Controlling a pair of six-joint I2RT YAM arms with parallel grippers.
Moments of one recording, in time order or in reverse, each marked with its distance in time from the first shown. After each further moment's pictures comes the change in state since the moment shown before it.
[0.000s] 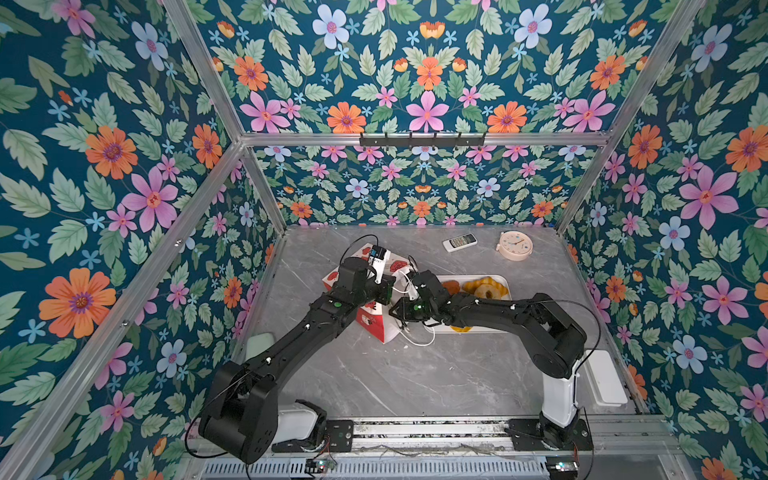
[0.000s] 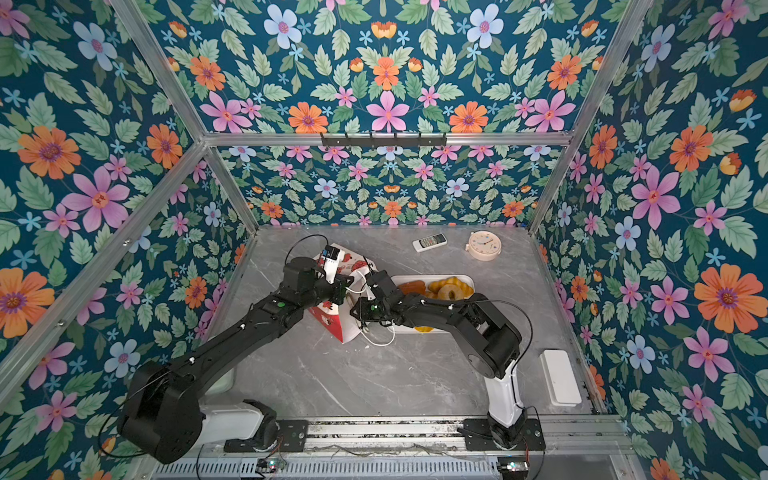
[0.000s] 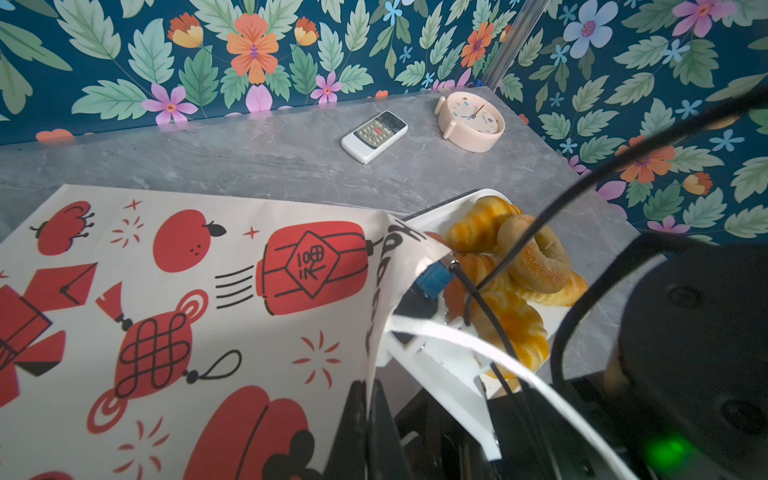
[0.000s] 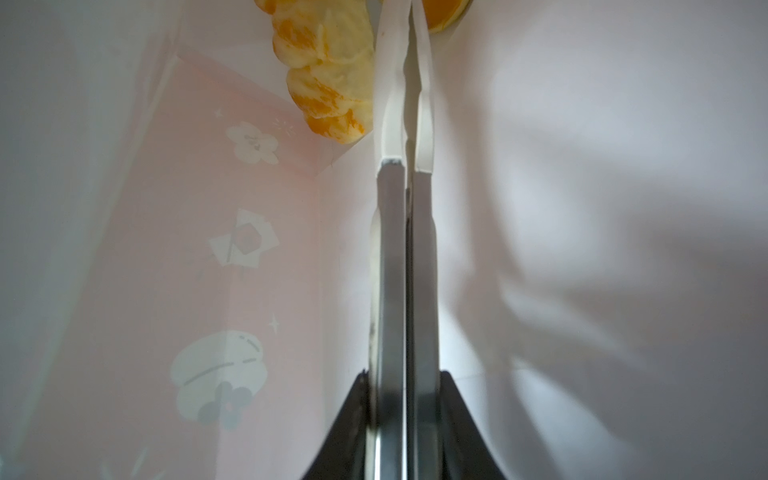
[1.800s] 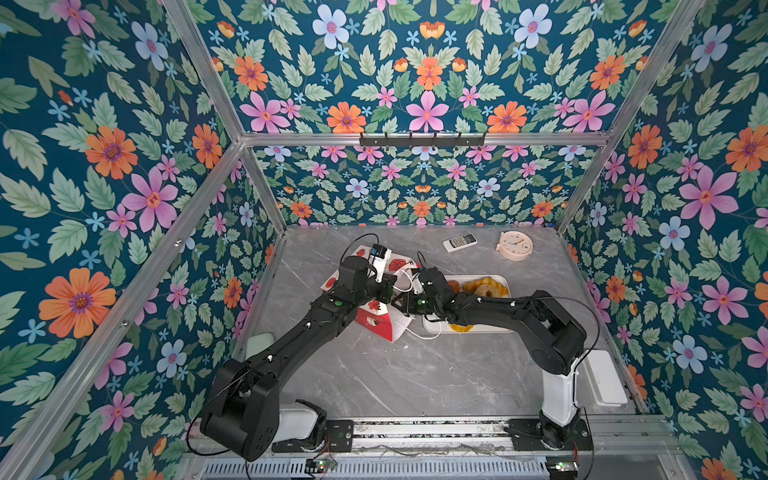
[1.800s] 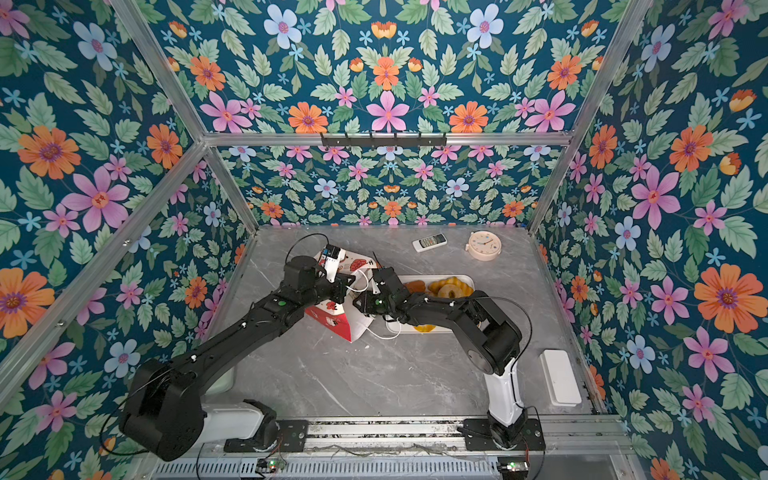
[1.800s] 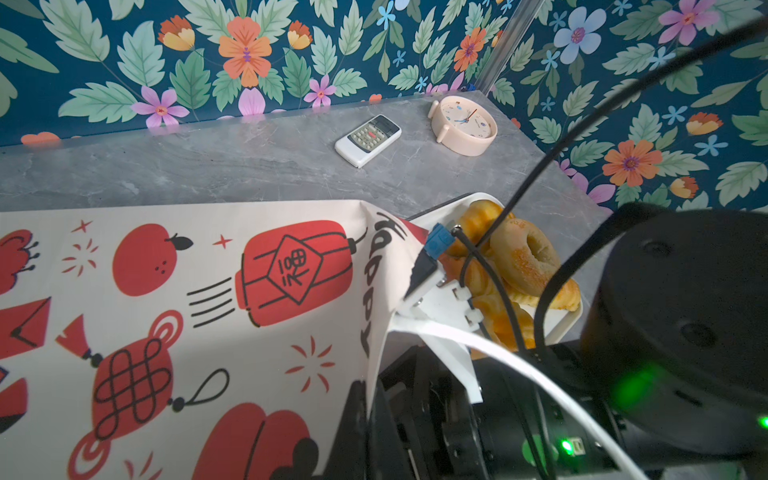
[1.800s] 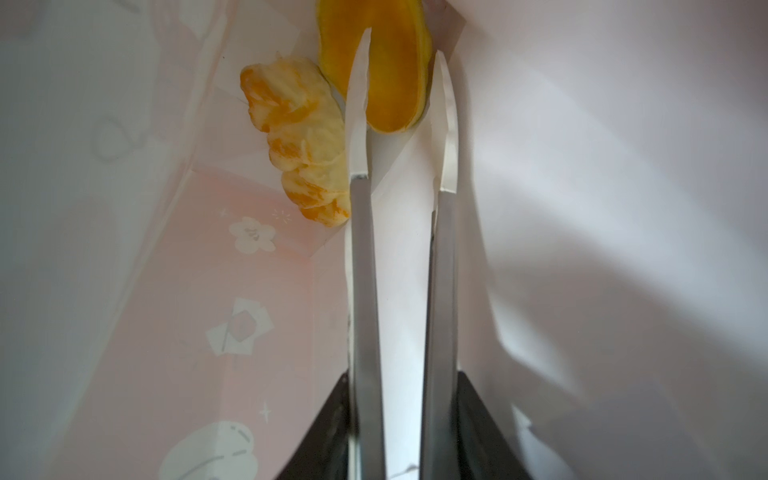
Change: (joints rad) left arm -0.001 0.013 0.006 0.015 0.025 -0.004; right arm -0.049 0.014 -0.036 0.145 0.047 0.001
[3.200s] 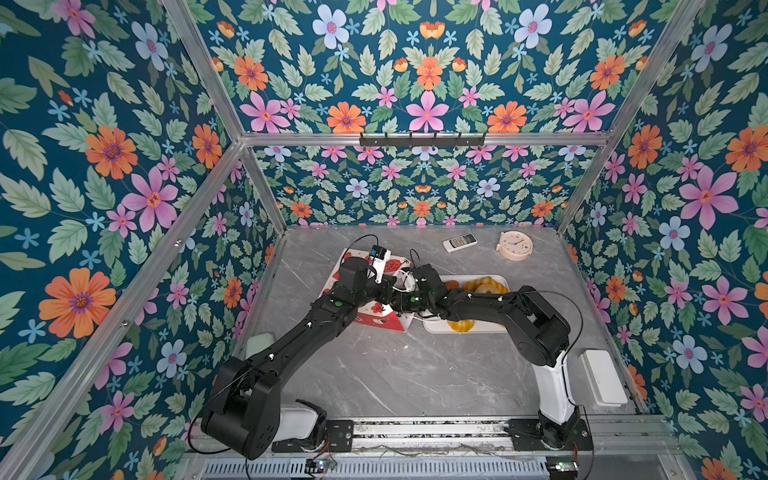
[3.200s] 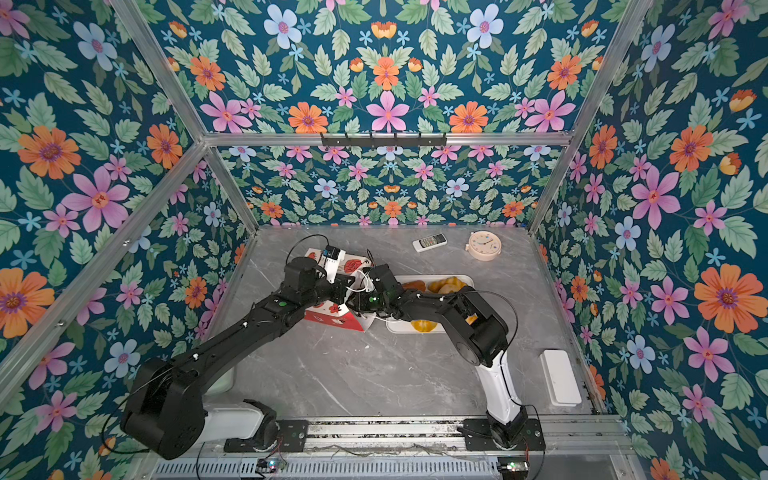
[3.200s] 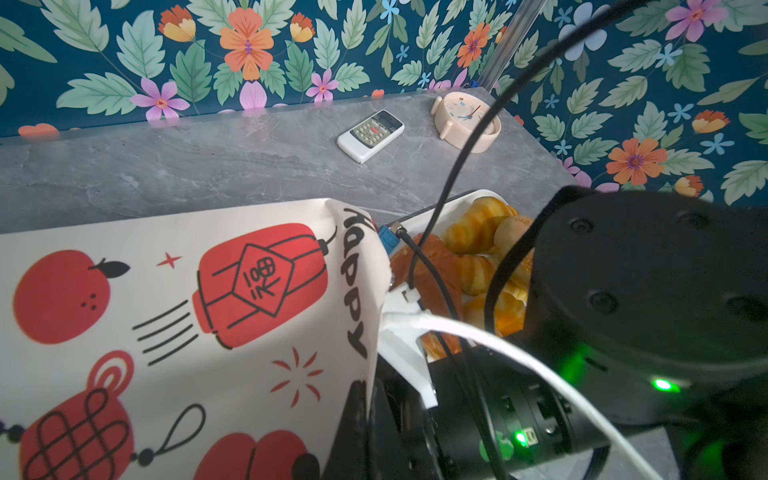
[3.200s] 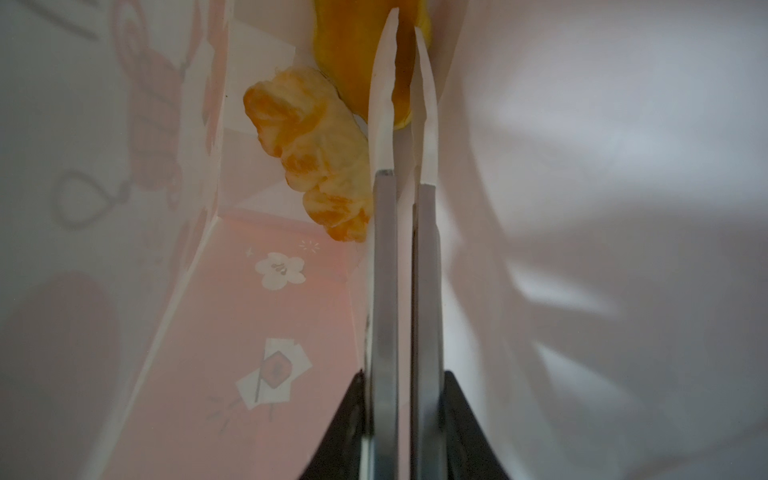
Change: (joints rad) left arm 0.001 0.004 -0.013 0.009 0.001 -0.004; right arm -0.003 0.113 0.100 0.051 -0.167 0.004
